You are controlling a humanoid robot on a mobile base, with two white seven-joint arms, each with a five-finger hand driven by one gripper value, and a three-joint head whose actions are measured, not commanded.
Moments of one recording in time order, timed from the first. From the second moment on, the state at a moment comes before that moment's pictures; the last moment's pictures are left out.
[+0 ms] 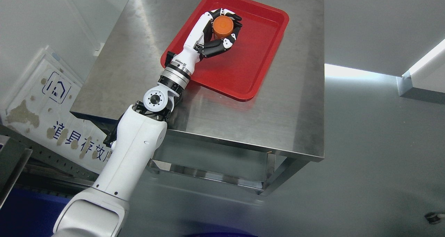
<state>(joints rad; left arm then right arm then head) -0.64 0.00 -0.37 -1.11 0.15 -0.31 -0.17 0.00 0.00 0.00 0.00 0.00 0.04 0.03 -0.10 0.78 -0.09</state>
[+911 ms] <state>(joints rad) -0.70 0.00 -0.37 -1.02 0.15 -0.34 -0.17 0.00 0.00 0.00 0.00 0.00 0.04 0.03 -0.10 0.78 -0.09</state>
